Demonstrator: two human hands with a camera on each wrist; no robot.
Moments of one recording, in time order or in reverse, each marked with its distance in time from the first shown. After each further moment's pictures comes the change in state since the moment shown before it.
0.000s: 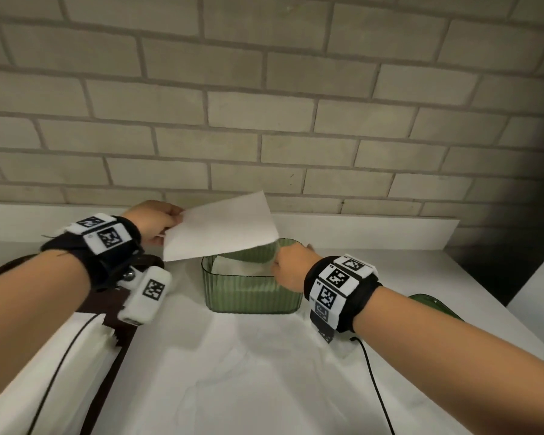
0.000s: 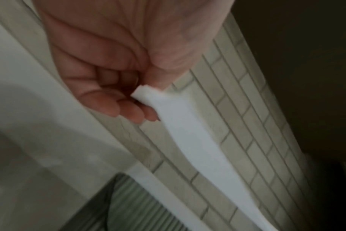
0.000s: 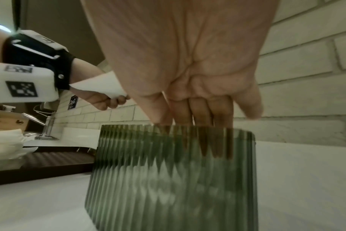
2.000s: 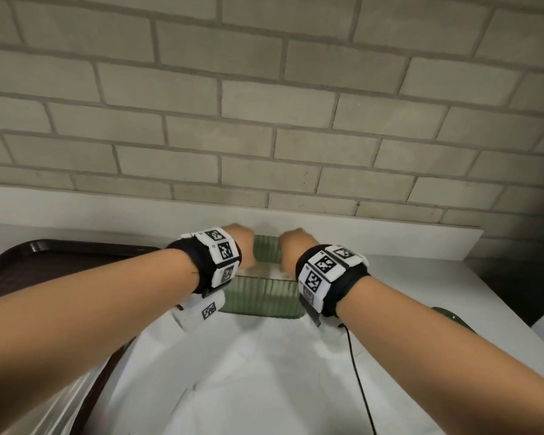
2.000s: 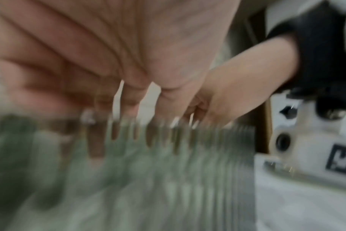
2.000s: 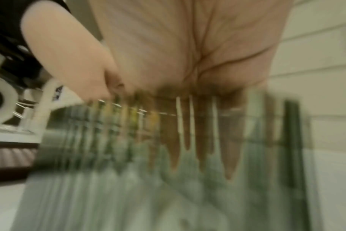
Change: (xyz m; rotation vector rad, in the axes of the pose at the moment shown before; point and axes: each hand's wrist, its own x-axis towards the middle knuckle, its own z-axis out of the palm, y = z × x) left_hand 0.008 0.018 0.107 1.212 -0.225 0.250; right_hand 0.051 0.001 -0.001 -0.184 -0.039 -0.006
